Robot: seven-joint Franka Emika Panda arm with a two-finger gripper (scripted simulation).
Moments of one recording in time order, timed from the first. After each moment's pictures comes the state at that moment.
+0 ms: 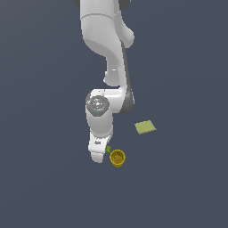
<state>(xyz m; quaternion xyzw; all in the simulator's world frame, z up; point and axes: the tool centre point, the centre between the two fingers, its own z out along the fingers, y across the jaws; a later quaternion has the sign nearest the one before) 0.065 -0.049 0.066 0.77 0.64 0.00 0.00</state>
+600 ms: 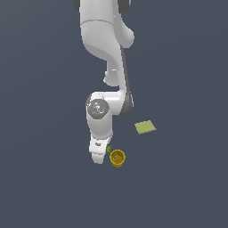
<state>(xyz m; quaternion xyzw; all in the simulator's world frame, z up) 0.065 -0.050 0.053 0.76 0.64 0.00 0.00</state>
